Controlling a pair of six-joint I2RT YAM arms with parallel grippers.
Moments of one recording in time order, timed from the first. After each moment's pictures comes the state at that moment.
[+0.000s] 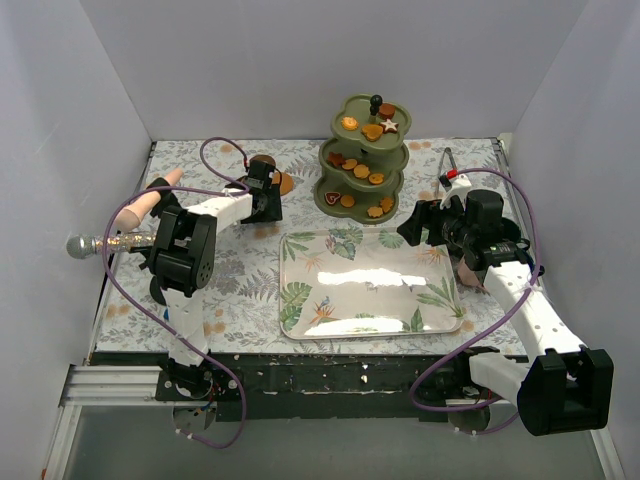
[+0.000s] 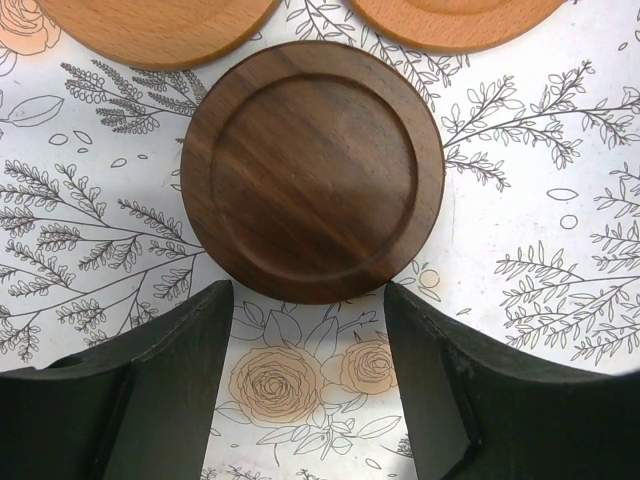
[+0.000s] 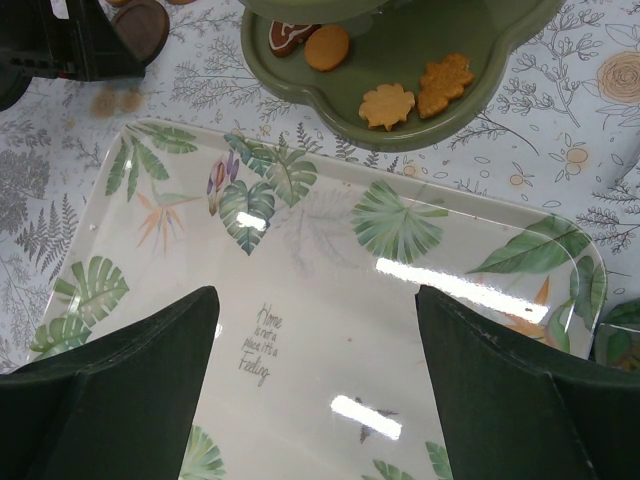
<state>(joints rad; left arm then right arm) -0.32 2.04 1.40 -0.35 -0.22 -0.35 0.15 1.08 0.77 -0.19 -0.43 0.15</state>
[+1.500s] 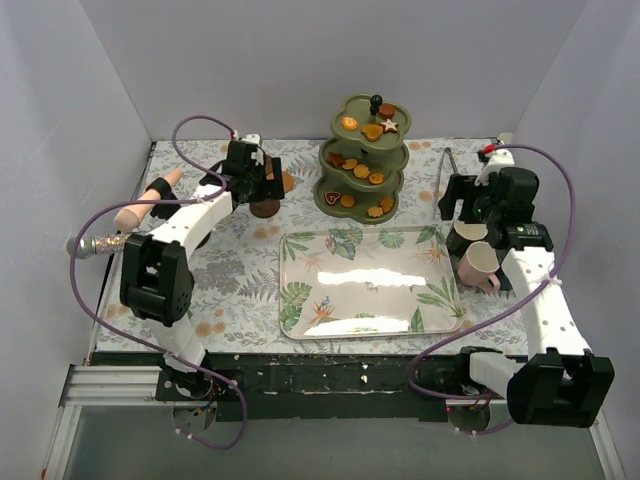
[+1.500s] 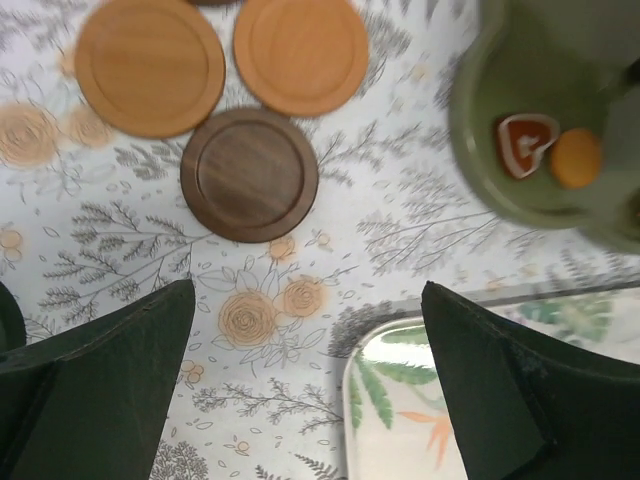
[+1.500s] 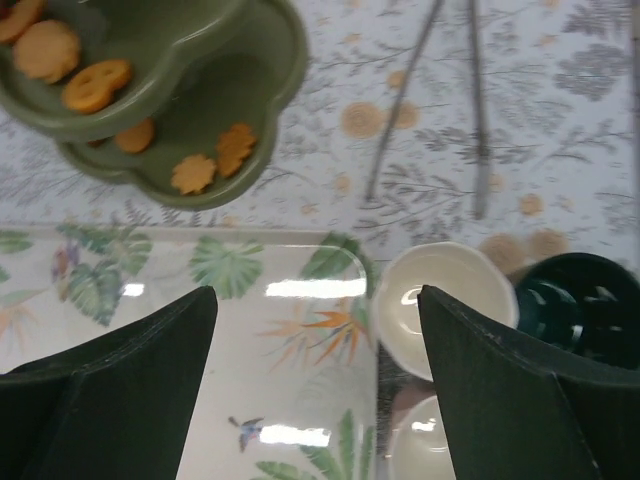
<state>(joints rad) -0.31 1.79 1.40 -0.40 -0.09 -0.29 0.03 1.10 0.97 -0.37 -0.22 0.06</state>
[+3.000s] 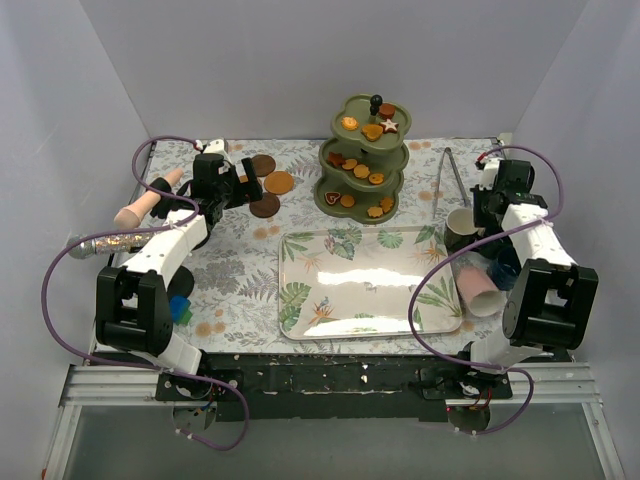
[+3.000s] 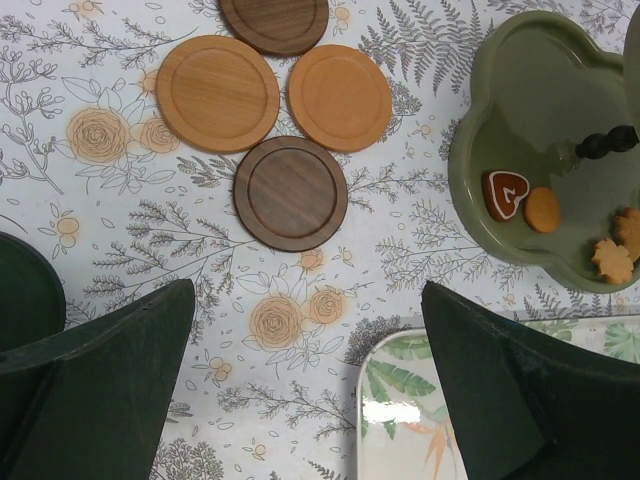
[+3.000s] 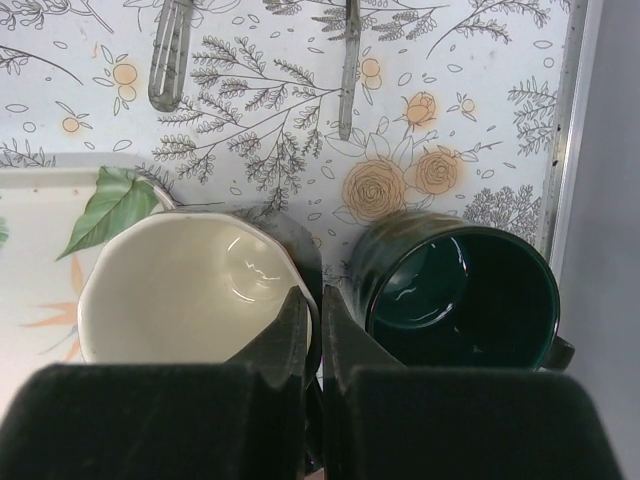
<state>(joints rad) -0.18 1.52 1.13 -0.15 -0.02 -0.36 -0.15 1.53 1.12 -0.47 -0.08 -0.23</state>
